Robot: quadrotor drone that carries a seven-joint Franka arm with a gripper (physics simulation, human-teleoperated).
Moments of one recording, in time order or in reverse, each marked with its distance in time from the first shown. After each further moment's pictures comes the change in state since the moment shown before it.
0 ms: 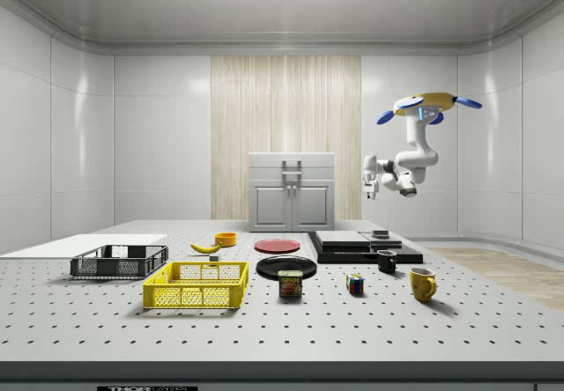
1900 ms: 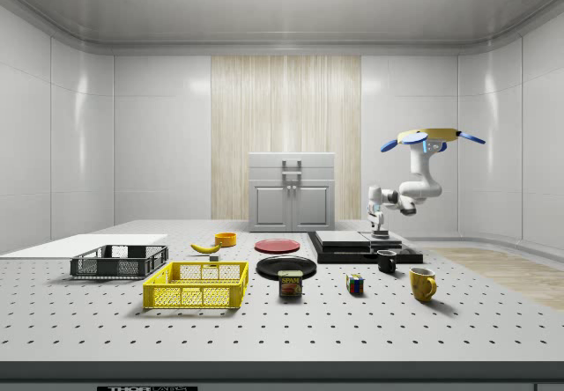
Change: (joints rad) arm -0.076 -0.188 0.064 0.012 0.091 0.159 0.068
